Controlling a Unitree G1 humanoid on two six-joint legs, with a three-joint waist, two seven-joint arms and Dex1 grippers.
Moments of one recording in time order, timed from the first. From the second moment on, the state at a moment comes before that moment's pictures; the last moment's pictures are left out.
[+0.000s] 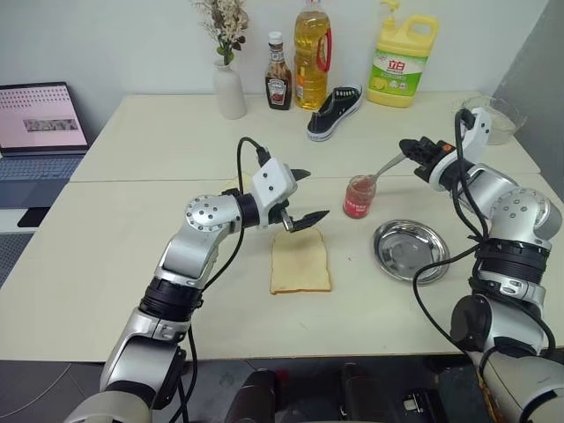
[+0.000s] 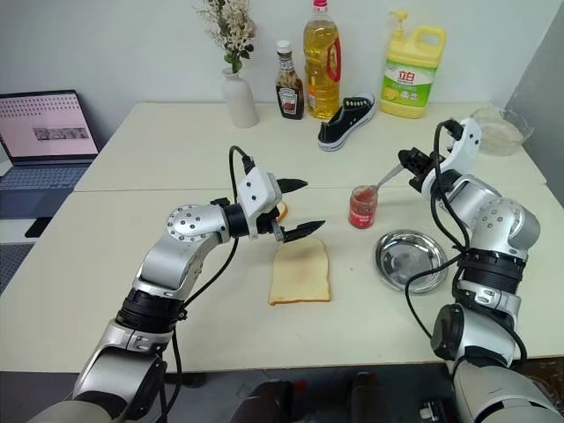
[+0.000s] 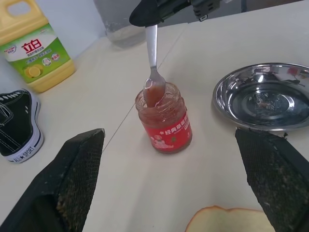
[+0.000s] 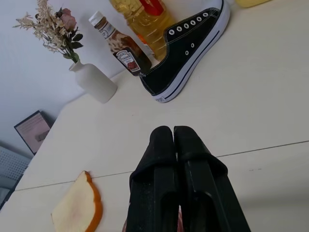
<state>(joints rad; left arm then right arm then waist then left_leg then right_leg) -0.66 0.41 -0.19 0.04 -0.15 0.23 -0.86 -0.88 -0.35 -0.50 0.23 0.66 1.01 0.17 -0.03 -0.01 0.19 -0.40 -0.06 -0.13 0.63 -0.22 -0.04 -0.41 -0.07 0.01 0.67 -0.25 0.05</state>
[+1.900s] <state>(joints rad) 0.23 0.79 0.23 -0.56 -0.50 0.34 -0.99 -0.57 -0.40 0.12 -0.46 1.03 1.04 0.01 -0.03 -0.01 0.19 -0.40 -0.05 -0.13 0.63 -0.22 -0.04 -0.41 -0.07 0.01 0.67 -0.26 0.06</state>
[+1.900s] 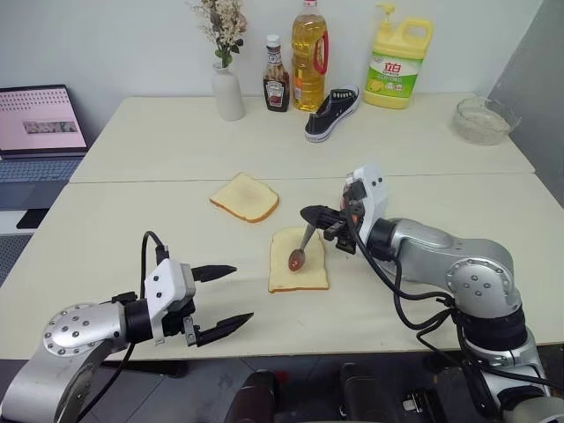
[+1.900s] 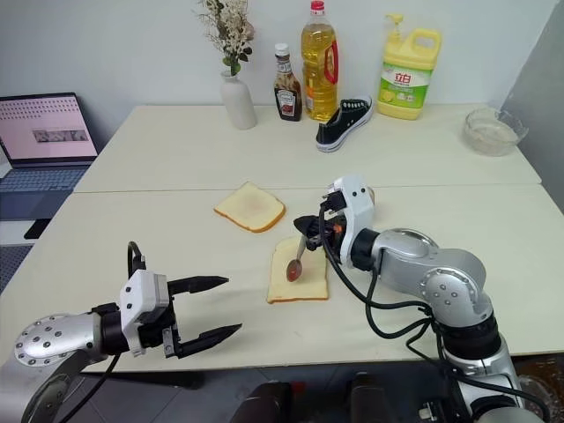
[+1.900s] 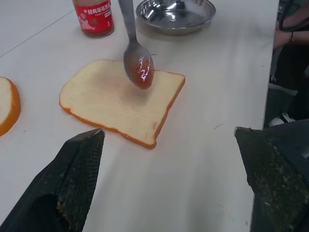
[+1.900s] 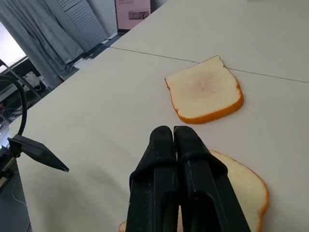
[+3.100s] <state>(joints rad) 0.18 0.78 0.16 -0.52 -0.49 0.30 -0.99 -0.60 -0.45 0.29 -0.56 0.49 0.77 0.46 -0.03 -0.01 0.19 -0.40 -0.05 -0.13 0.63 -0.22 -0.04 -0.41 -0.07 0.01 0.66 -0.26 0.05</state>
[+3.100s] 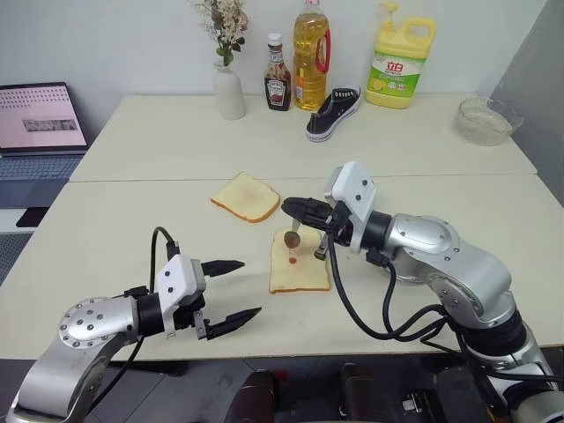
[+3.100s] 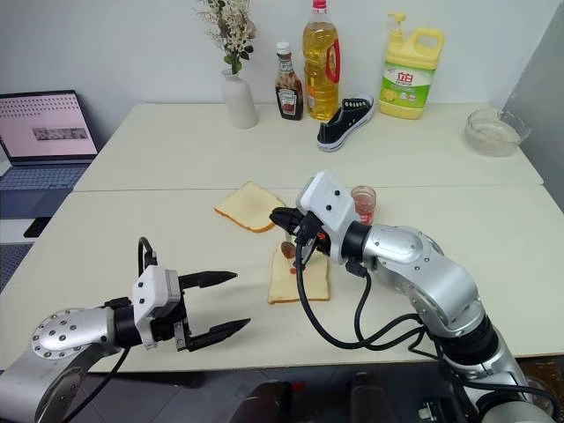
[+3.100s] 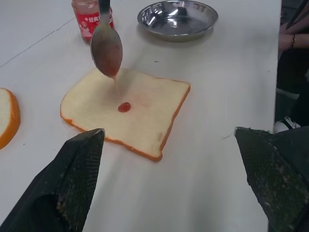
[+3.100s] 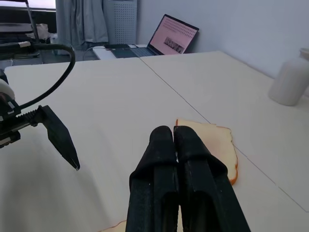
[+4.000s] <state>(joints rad) 0.21 0.78 0.13 -0.50 -0.46 0.26 -1.01 -0.50 -0.08 -0.19 -0.15 0.83 1.14 0.13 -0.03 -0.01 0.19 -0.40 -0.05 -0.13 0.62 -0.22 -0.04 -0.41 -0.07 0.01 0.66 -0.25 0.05</state>
